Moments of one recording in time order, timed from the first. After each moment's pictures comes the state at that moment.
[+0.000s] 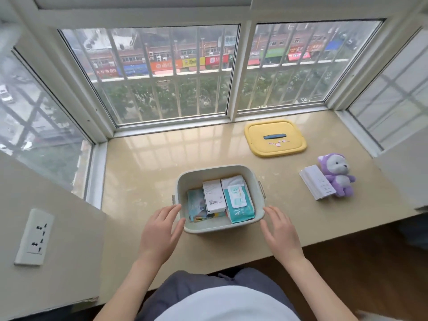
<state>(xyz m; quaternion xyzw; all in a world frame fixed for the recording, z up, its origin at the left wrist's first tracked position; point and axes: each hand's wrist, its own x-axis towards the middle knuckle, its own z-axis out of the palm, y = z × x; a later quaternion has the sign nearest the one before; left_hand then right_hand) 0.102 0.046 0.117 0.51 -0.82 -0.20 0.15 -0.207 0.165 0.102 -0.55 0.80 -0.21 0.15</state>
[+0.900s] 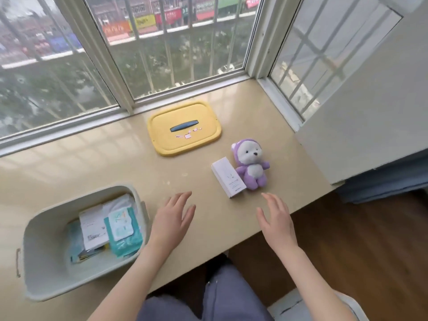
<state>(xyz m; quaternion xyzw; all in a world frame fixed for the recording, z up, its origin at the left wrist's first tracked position) -0.352 0.054 0.085 0.43 -0.85 -0.29 0.09 -0.587 0.222 0.075 -0.41 0.87 -0.23 0.15</state>
